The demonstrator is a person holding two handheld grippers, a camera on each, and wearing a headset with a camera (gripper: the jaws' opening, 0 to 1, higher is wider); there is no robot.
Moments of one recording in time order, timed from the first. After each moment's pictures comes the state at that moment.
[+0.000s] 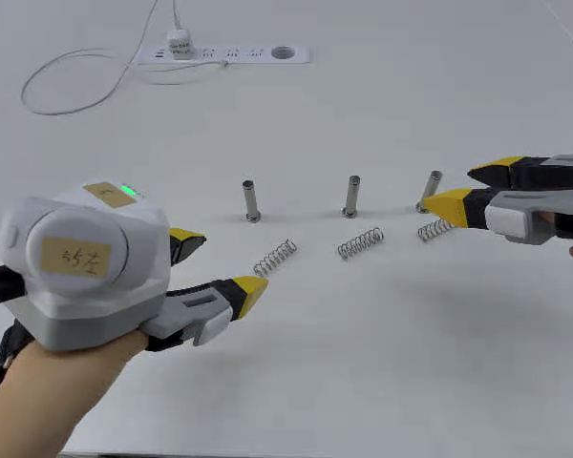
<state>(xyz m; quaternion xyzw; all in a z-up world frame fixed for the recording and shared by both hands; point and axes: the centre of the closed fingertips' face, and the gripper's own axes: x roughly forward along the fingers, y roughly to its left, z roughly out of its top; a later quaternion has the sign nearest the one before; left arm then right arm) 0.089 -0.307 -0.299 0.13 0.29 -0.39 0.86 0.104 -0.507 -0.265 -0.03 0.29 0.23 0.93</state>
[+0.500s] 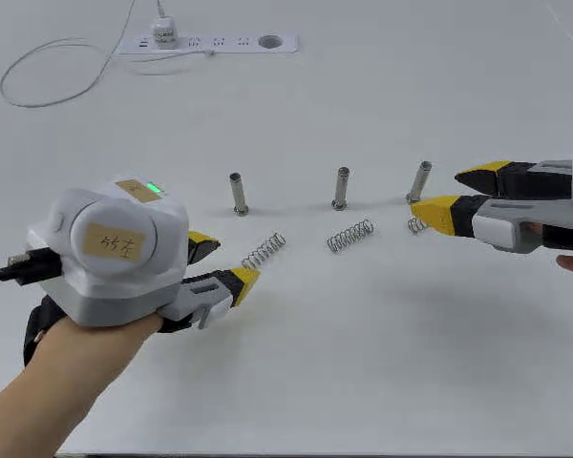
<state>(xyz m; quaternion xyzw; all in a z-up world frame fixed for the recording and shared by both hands) 0.102 -0.318 -0.330 0.15 0.31 -0.41 0.85 0.097 -0.504 -0.274 -0.02 0.29 0.23 0.93</state>
